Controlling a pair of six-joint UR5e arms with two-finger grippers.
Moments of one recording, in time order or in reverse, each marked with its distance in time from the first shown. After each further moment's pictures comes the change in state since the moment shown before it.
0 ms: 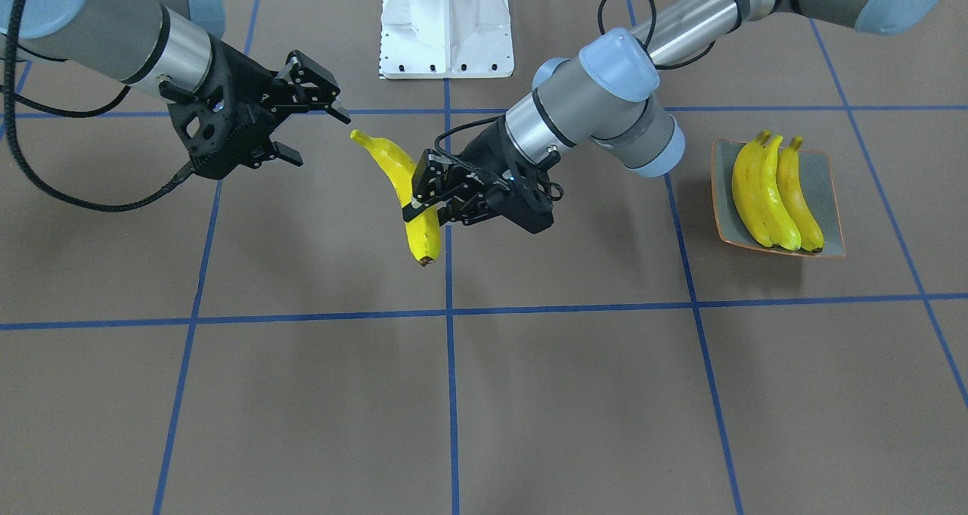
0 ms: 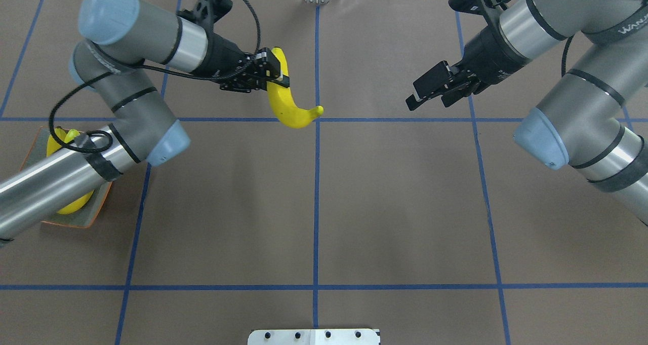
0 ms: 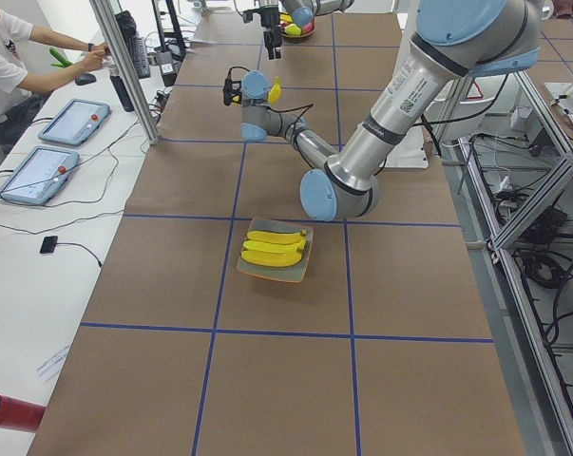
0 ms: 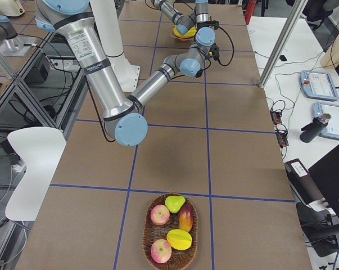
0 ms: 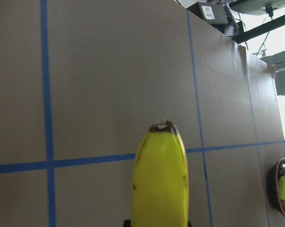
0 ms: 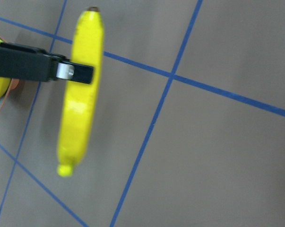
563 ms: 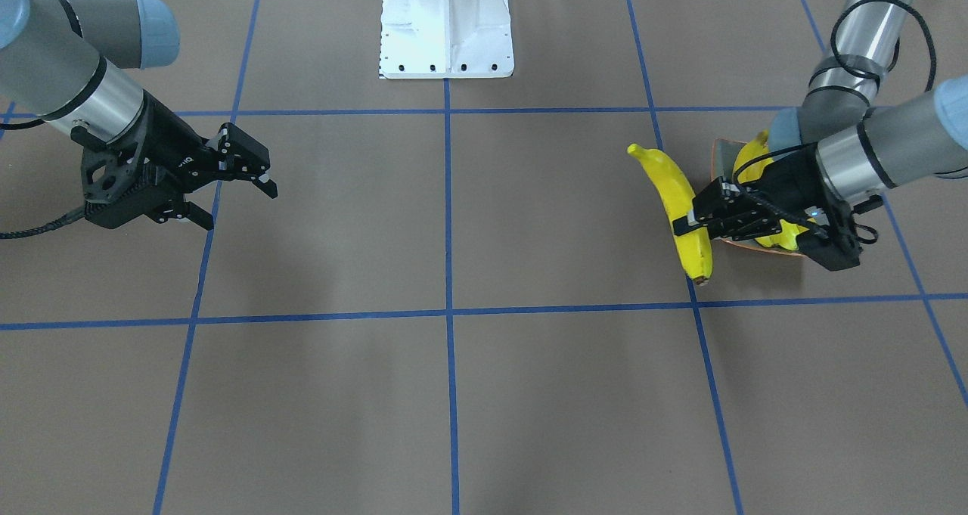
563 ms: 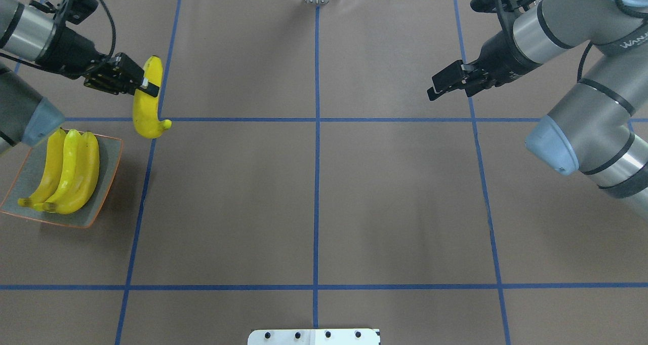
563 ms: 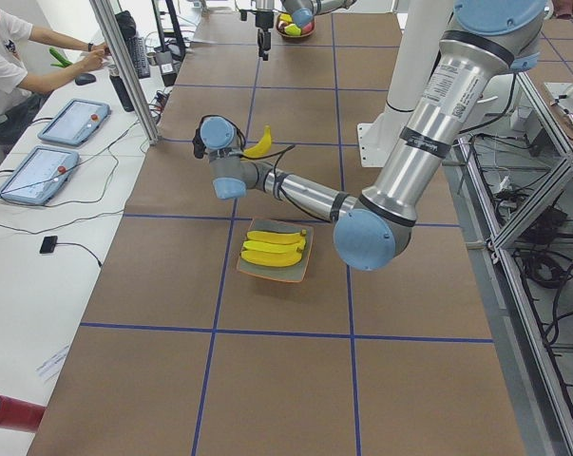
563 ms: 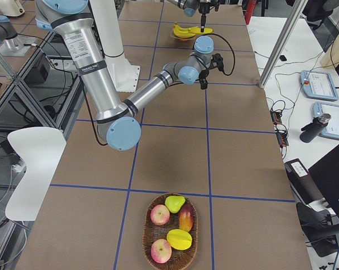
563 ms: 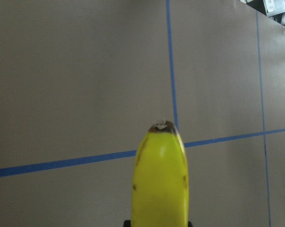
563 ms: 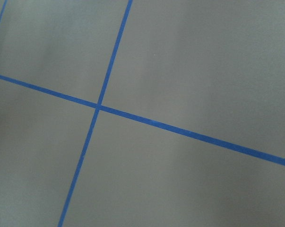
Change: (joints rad) left arm -0.222 0.287 -0.027 0.003 -0.348 0.339; right arm 0.003 -0.048 -0.008 0.000 -0.150 0.002
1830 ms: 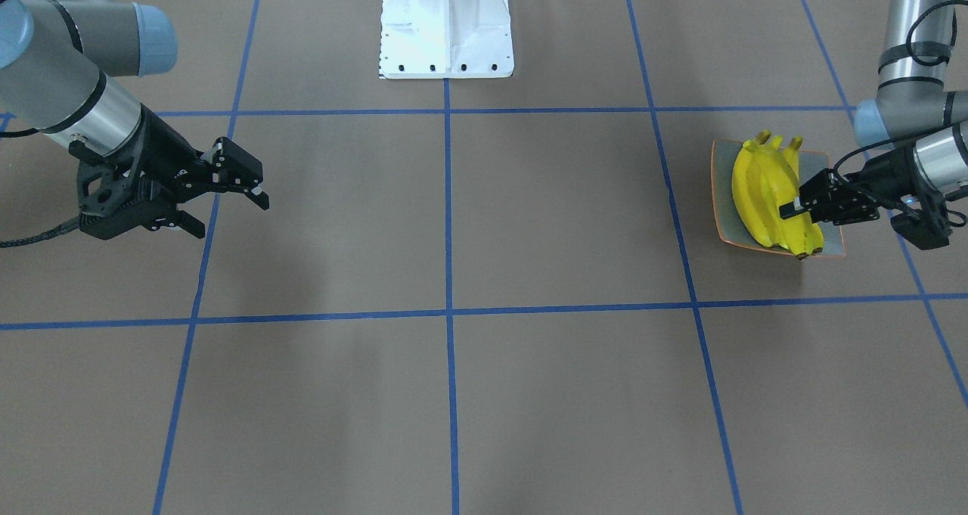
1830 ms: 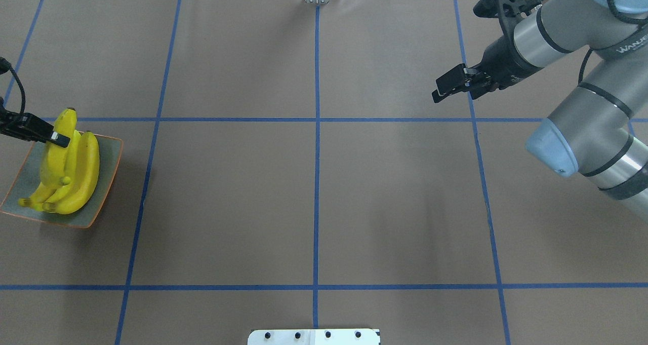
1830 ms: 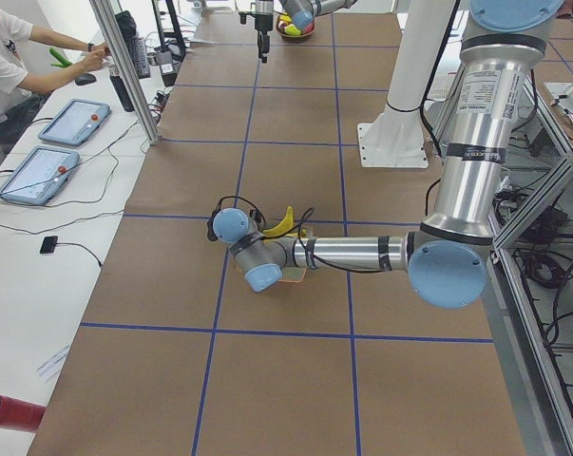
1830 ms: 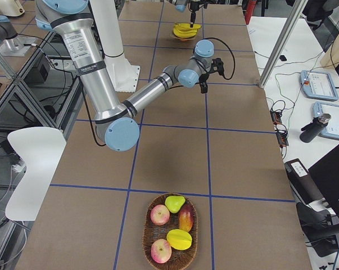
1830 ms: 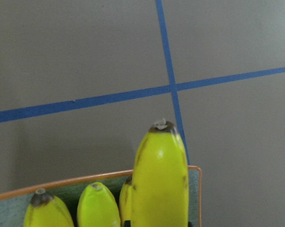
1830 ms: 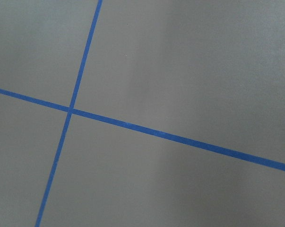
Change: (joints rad) left arm -0.084 0.246 0.087 -0.007 -0.063 0.333; right arm -0.002 -0.010 -0.019 0.000 -0.013 0.001
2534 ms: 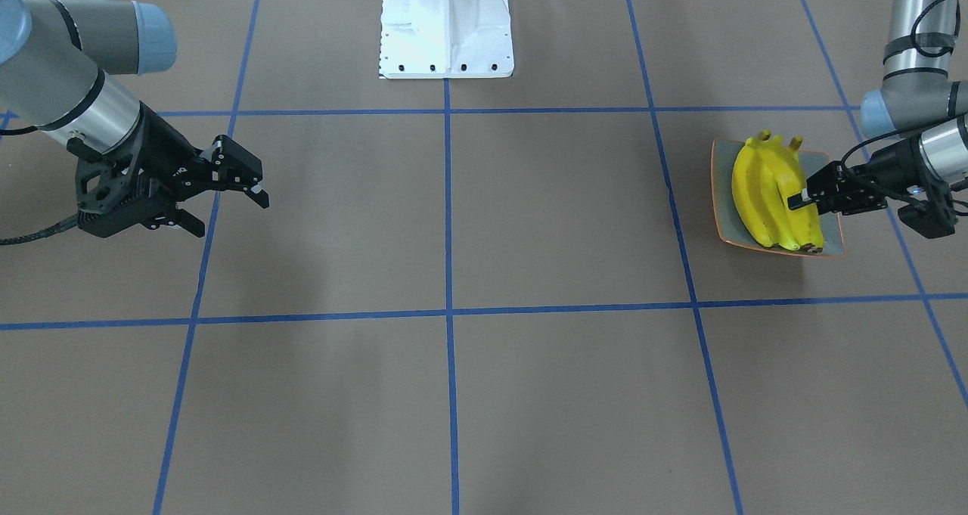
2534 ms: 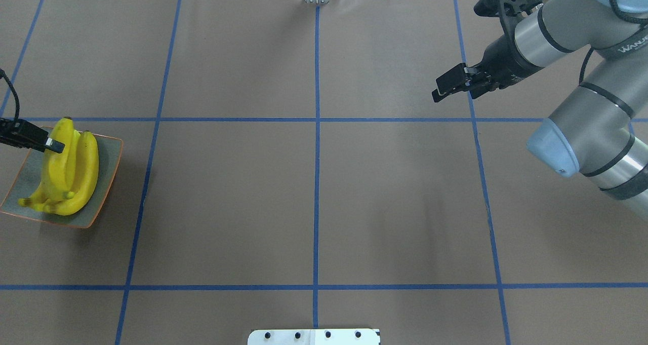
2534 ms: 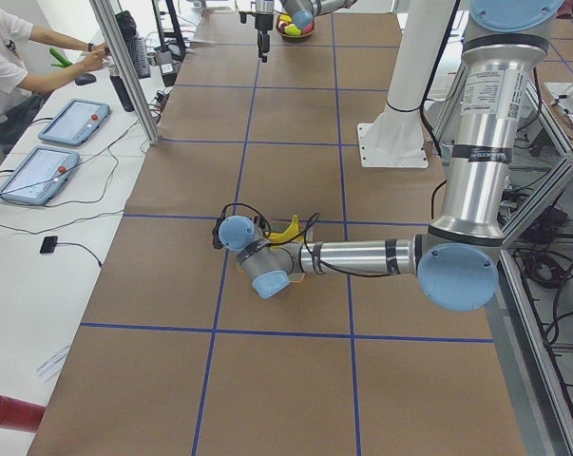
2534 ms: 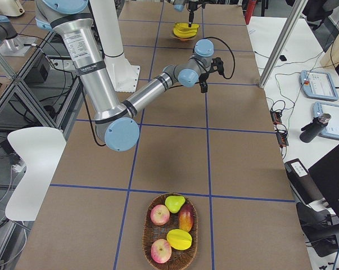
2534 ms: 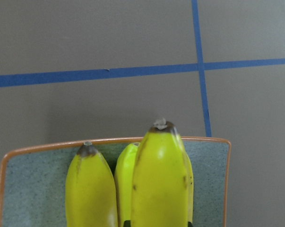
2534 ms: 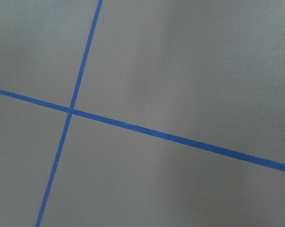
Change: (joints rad) left arm 0.003 0.020 -0.006 0.001 0.008 -0.001; right arm 0.001 0.000 0.008 0.000 0.000 0.002
